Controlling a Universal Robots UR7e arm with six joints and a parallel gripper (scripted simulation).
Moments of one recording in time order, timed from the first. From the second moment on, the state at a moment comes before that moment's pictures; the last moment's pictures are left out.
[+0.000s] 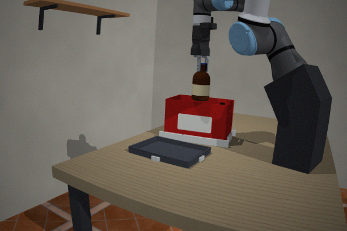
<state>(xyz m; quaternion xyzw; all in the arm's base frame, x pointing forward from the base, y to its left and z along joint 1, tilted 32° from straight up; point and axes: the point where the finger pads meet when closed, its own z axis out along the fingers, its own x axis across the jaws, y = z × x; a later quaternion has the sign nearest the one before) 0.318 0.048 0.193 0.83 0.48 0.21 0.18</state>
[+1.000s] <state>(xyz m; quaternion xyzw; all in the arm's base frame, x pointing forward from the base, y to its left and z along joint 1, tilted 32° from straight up) 0.292 0.087 0.175 0.83 0.49 0.22 0.18</state>
